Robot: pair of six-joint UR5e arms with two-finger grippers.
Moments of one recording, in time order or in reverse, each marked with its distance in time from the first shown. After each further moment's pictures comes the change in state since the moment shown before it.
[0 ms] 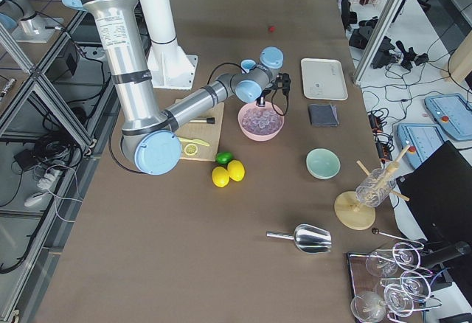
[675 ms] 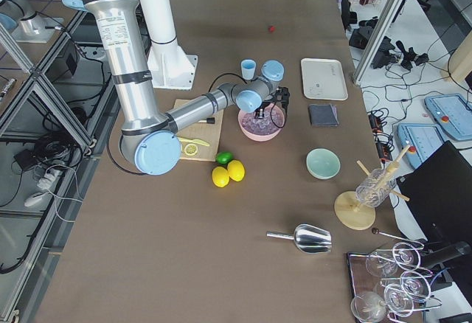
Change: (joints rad) left arm -0.001 -0.001 -0.001 0.000 0.000 0.000; right arm -0.021 -0.023 -0.114 0.013 -0.027 -0.027
